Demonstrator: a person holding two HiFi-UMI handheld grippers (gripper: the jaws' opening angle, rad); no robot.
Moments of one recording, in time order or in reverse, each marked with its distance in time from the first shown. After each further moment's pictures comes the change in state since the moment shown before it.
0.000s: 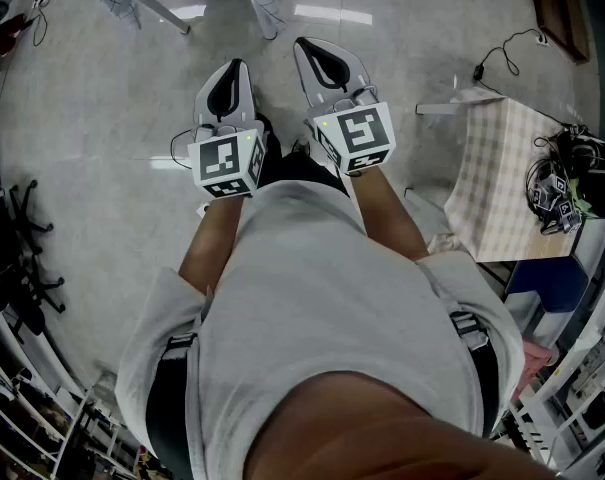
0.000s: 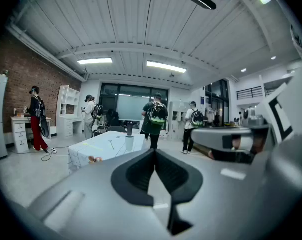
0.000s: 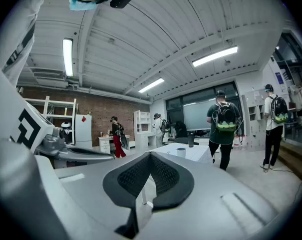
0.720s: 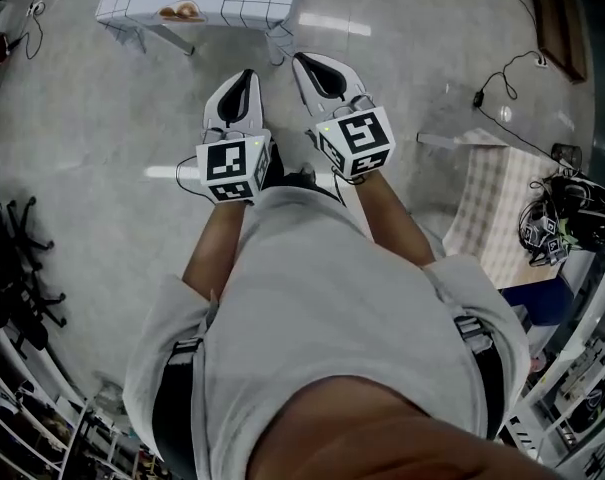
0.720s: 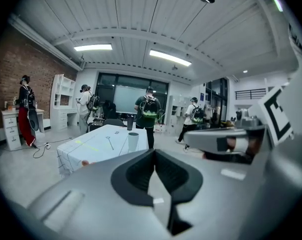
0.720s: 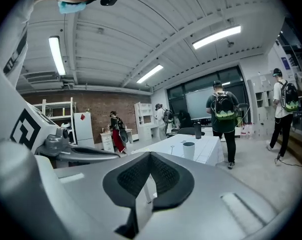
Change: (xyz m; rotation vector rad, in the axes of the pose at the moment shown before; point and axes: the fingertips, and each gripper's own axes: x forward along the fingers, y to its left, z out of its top) left arm 0.138 0.096 0.014 -0.036 0.088 -0.050; right arm 0.172 -0.034 -0.004 0.058 0.114 0.061
